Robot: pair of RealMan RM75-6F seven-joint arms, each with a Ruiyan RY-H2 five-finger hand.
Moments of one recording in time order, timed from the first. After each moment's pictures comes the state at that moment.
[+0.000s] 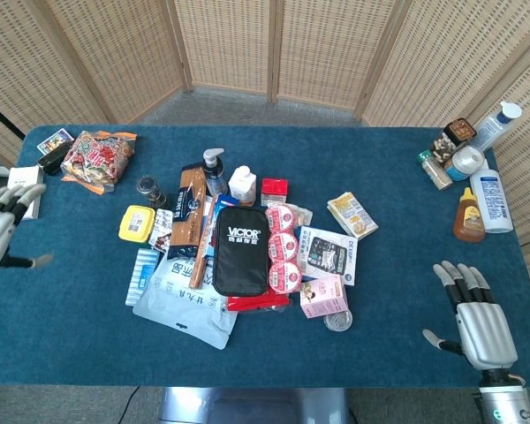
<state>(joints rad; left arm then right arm) -0.42 -0.84 -0.17 -1.68 1.28 1.02 -0.14 0.06 -1.09 0.03 -1.86 -1.54 1.47 -0.19</state>
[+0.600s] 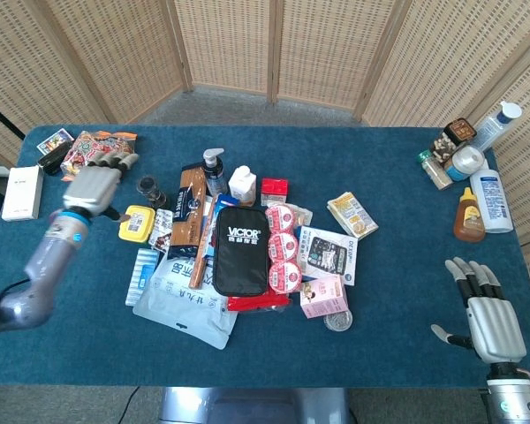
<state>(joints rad) -0.90 -1.17 -0.19 -1.49 0.64 0.76 0.45 0.07 -1.09 0.05 -1.83 -1.47 1.44 -0.13</state>
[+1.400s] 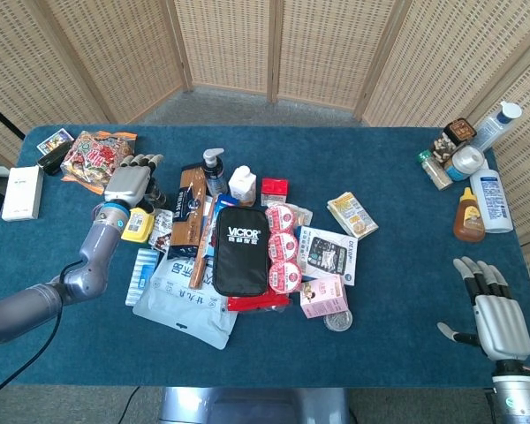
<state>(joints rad) -1.02 -1.48 -0.19 -1.09 0.52 0.66 0.41 0.07 -1.09 0.06 -1.80 -1.42 1.42 -0.10</state>
